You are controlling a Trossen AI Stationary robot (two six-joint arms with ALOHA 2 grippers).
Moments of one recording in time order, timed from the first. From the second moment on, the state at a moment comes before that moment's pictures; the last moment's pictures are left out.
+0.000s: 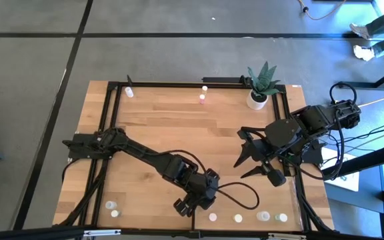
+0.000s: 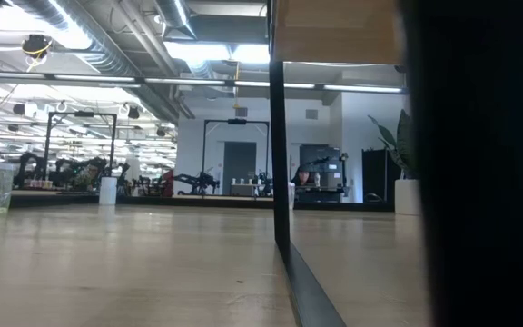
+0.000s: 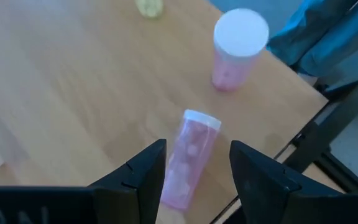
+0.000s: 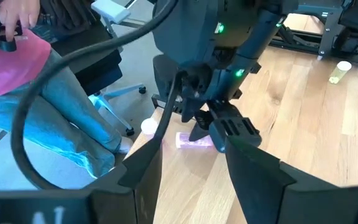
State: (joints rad) left arm -0.42 2.17 2.23 -1.04 0.10 0.32; right arm 0.43 1.37 1.73 -0.96 -0.17 0.10
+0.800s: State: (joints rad) left arm -0.41 2.17 2.16 -0.96 0.09 0.32; right arm 0.43 1.37 1.73 -0.96 -0.17 0.10
